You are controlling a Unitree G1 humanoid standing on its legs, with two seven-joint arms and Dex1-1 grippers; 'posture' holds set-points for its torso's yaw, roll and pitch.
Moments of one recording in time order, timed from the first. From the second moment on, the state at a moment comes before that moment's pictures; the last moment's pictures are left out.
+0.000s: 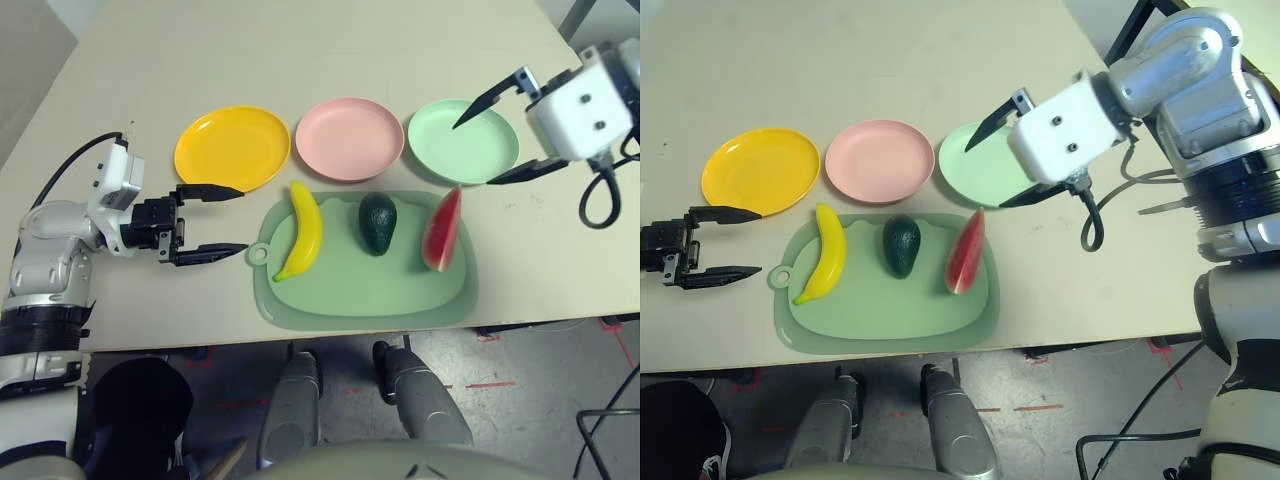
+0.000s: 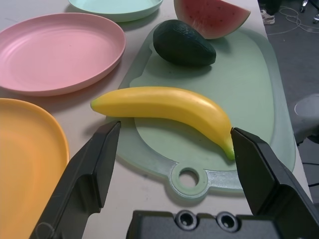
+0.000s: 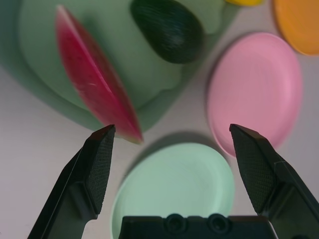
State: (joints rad) left arm -0.41 0.89 0.18 0.31 -0.50 -0.02 -1.57; right arm -1.34 -1.02 0.74 0.40 0.28 -0.50 1.61
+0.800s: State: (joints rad) left arm -0.48 0.89 0.17 0.33 -0.47 -0.06 -1.58; right arm -1.29 -0.85 0.87 0.50 0.18 -0.56 1.61
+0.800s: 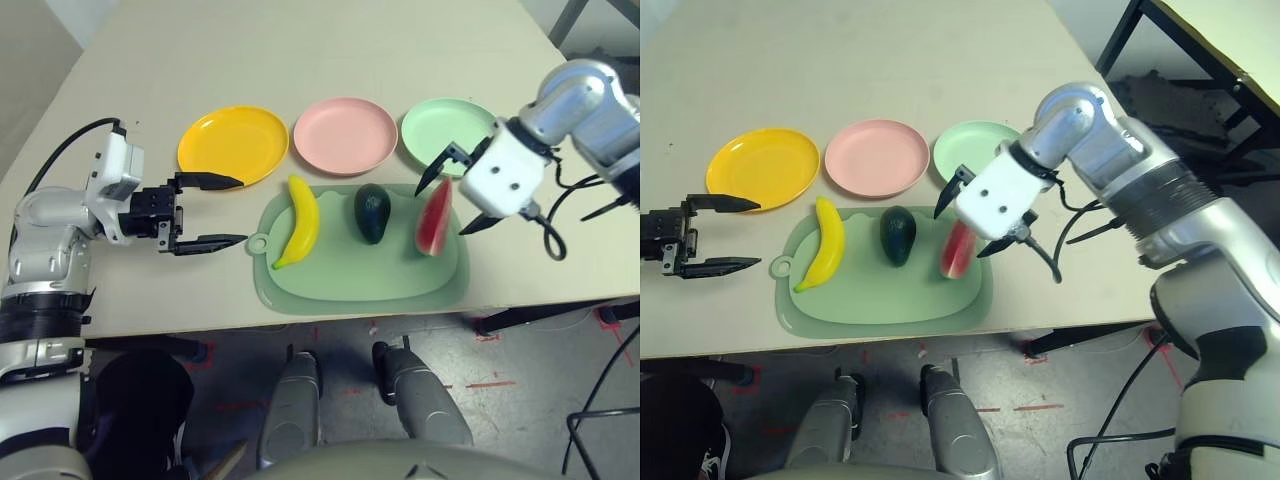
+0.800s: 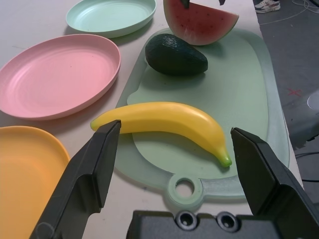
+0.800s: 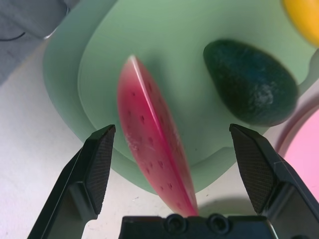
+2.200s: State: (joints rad) left arm -0.47 0.89 0.14 0.28 -0.49 -0.01 -1.60; right arm -1.20 -0.67 0.72 0.69 -0.14 -0.60 1.61
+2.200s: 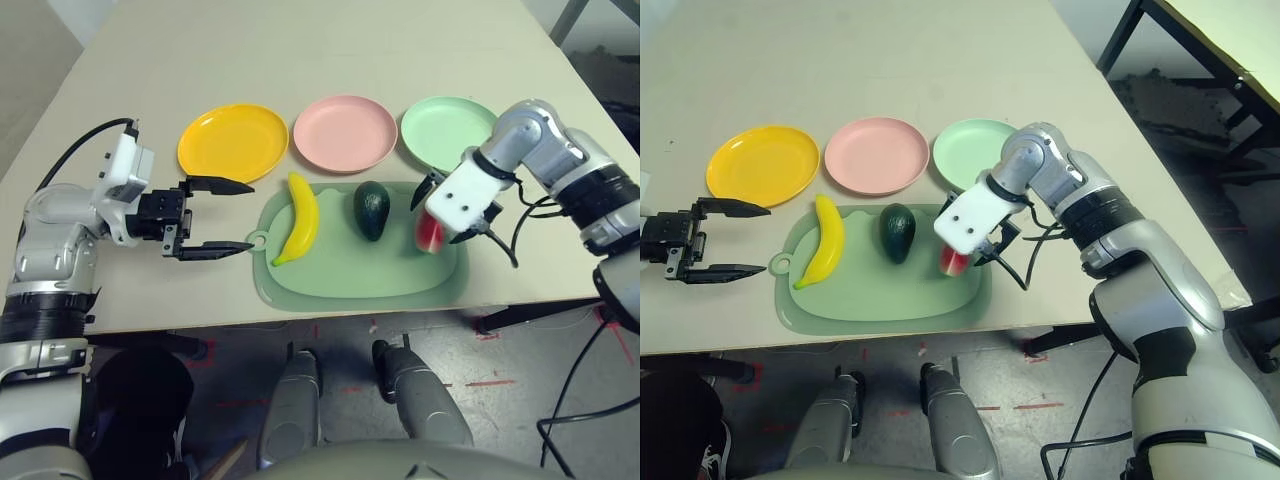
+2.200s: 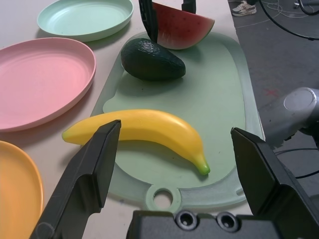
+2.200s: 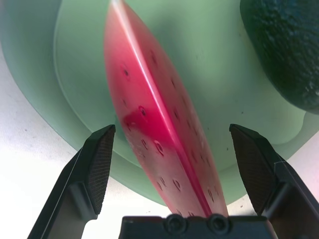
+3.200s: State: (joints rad) left arm -0.48 0.90 0.14 0.28 -0.49 -0.04 -1.60; right arm -1.18 -0.64 0.64 0.73 -0.20 -0.57 1.60
